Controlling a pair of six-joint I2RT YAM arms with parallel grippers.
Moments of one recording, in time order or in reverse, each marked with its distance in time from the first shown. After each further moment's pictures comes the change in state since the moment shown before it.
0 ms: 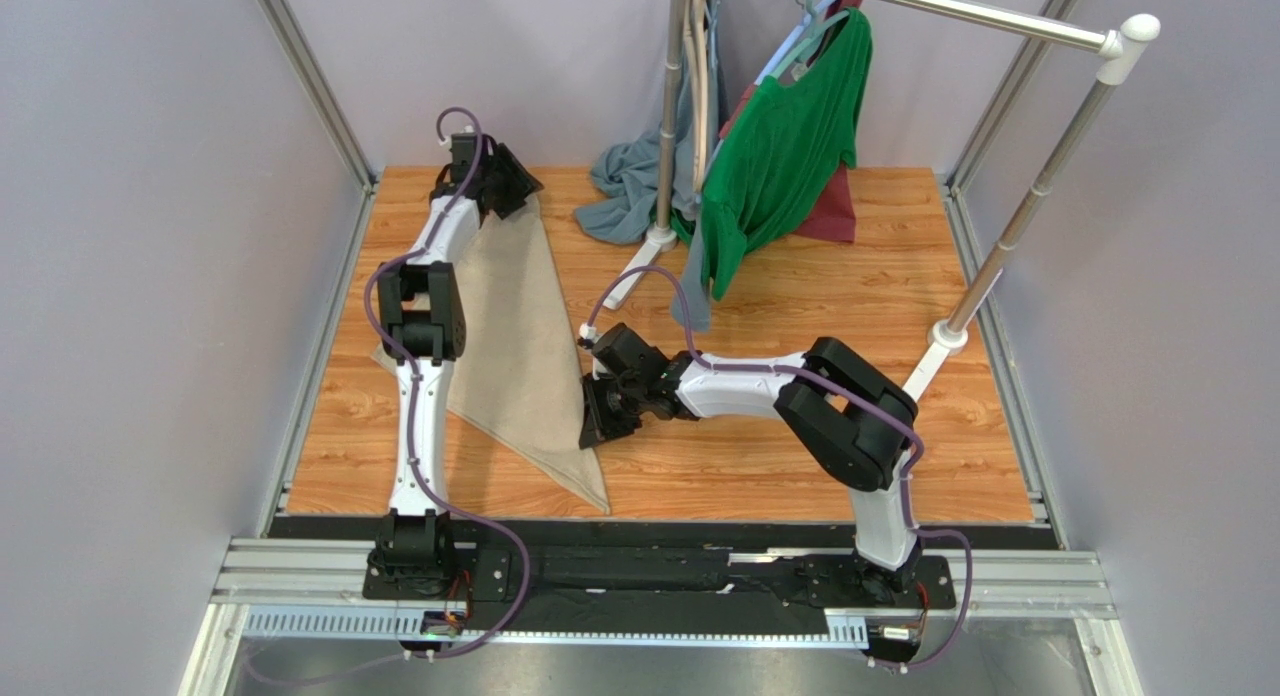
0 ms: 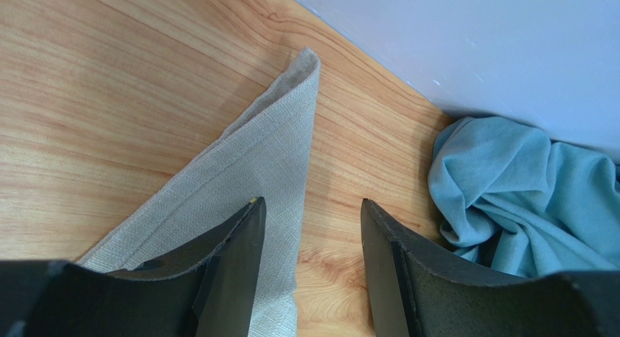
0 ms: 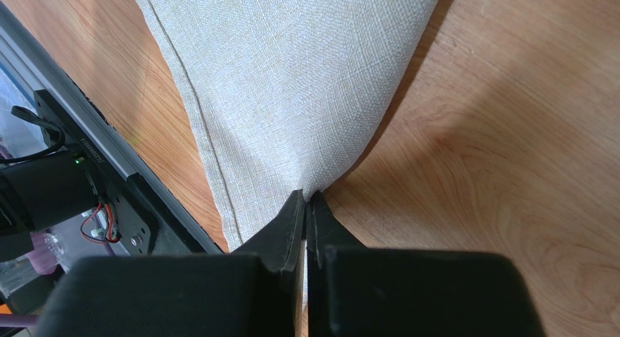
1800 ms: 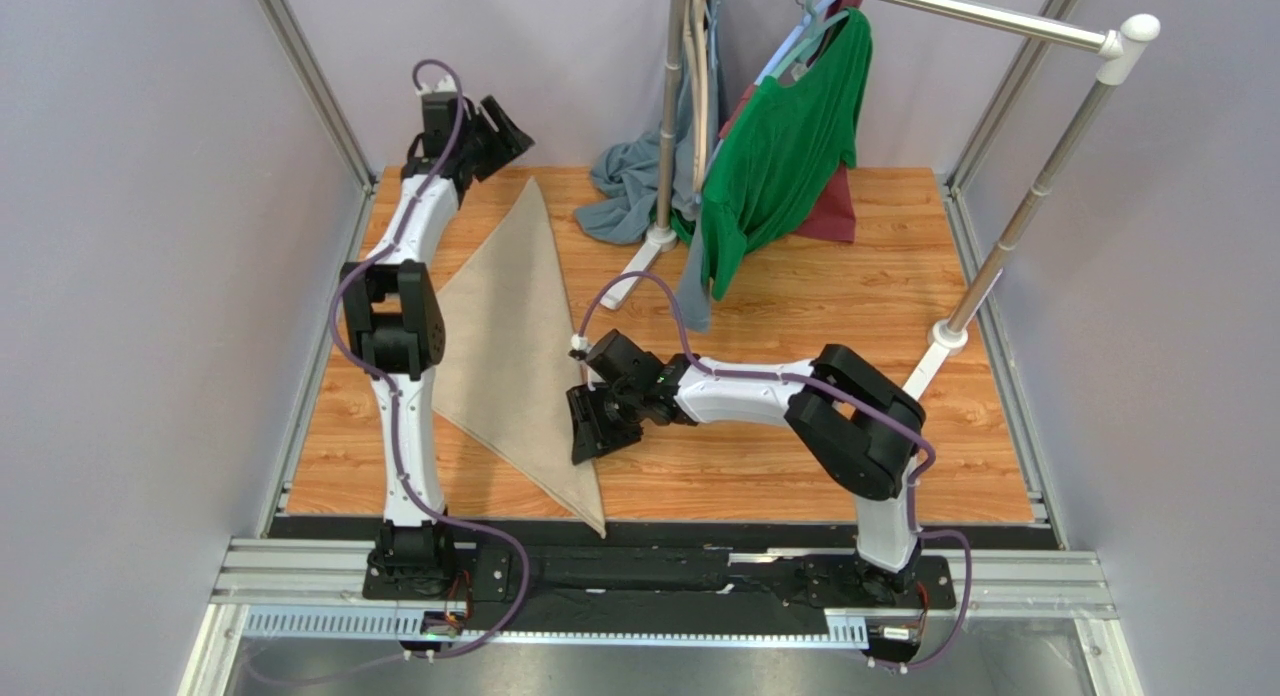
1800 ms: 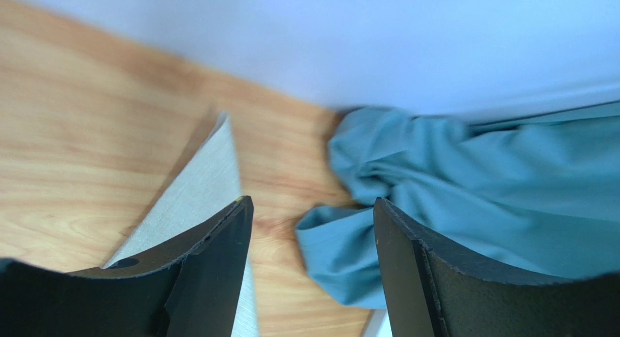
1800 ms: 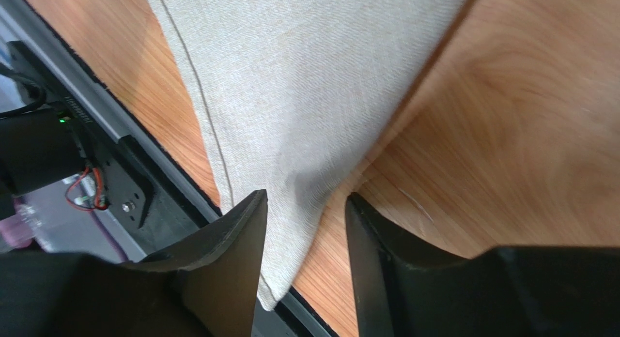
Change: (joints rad) left arm 0.005 -0.296 -0.217 0.074 0.033 0.109; right arm 0.034 -0.032 0.016 -0.092 -0.015 -0.040
